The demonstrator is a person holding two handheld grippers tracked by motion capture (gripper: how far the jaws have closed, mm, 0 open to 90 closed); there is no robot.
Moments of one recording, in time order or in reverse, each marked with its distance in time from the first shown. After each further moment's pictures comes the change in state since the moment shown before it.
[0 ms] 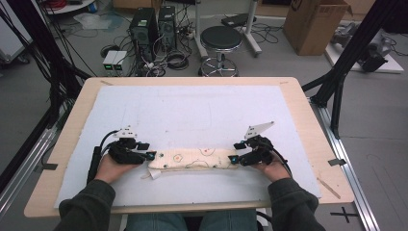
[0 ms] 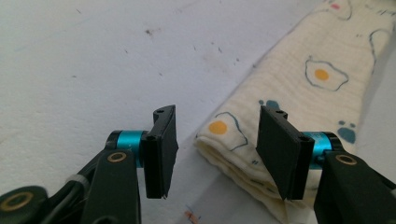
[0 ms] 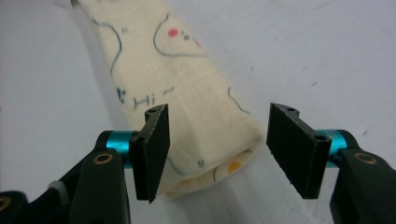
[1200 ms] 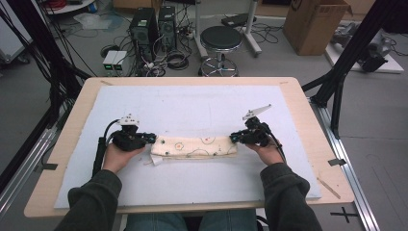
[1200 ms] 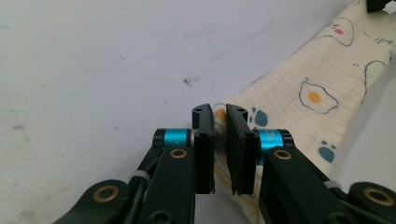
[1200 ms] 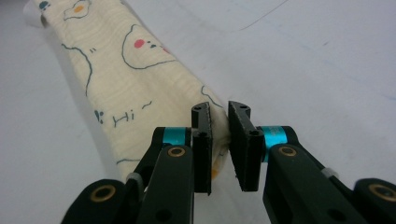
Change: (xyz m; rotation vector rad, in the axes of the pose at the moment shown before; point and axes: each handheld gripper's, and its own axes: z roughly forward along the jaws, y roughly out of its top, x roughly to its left) left arm 0.015 0.030 0.017 -0.056 0.092 -0.046; right arm -0.044 0.028 0.012 0.039 -0.070 0.120
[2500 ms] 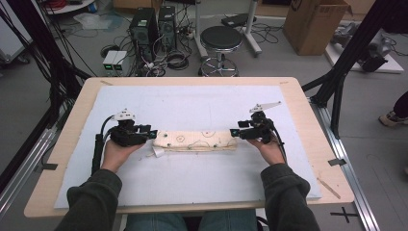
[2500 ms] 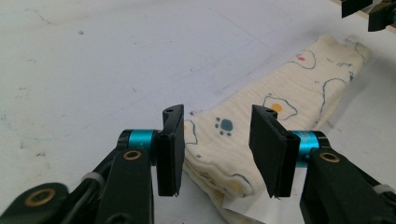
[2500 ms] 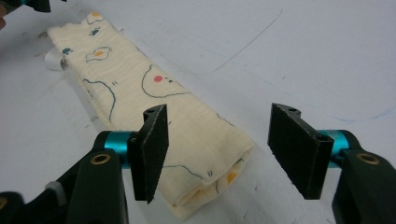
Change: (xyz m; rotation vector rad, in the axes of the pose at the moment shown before) left arm 0.002 0.008 -0.011 -0.076 -0.022 -0.021; right arm -0.008 0.001 -0.013 -0.149 -0.036 0.080
